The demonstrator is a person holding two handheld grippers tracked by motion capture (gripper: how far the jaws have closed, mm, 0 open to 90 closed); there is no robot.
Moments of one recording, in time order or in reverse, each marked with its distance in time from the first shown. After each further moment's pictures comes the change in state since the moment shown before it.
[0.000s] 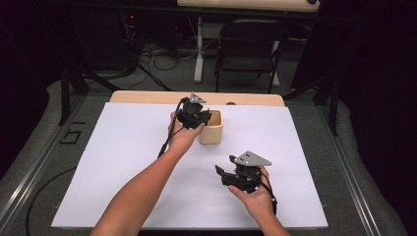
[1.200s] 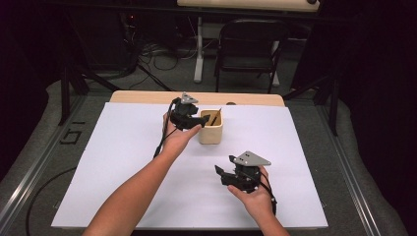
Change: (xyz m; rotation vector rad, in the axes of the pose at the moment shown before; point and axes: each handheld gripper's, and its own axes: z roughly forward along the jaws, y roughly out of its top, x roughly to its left) left arm 0.008 -0.008 -0.018 -0.057 0.027 -0.032; right arm 0.001 0.000 0.001 0.000 -0.004 -0.003
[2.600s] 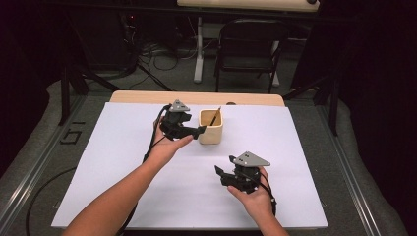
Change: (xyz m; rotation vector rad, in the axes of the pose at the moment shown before) left arm -0.004 -0.018 -0.042 0.019 -0.092 0.040; right arm 0.002 -0.001 0.000 0.004 -0.007 -0.005
